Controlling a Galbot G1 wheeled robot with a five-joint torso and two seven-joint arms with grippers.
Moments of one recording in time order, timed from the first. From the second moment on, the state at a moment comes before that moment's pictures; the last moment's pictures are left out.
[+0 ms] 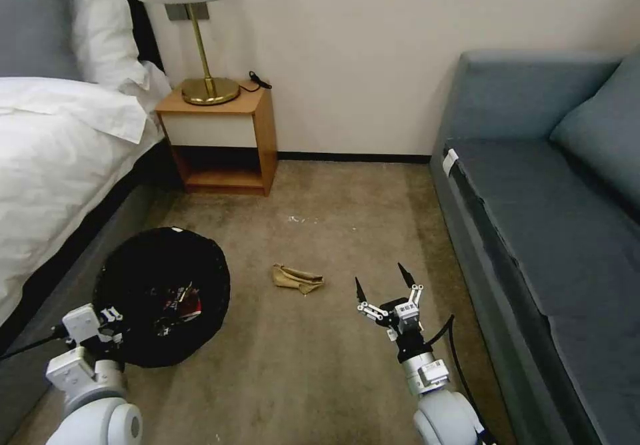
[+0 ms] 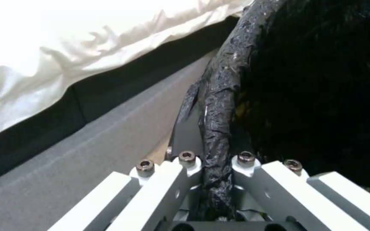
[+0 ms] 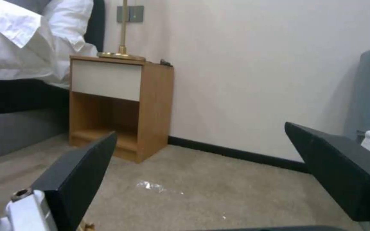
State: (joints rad) left arm 1.60 -1.56 -0.91 -2.13 -0.24 0.25 -0.25; right arm -1.42 1.29 0.22 1.72 -0.03 0.44 0.12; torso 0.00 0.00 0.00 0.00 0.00
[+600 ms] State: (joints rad) left arm 1.58 -1.55 -0.92 -2.11 -0.24 0.24 -0.25; right arm -1.41 1.29 0.22 1.72 -0.03 0.44 0.11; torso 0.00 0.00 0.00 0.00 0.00
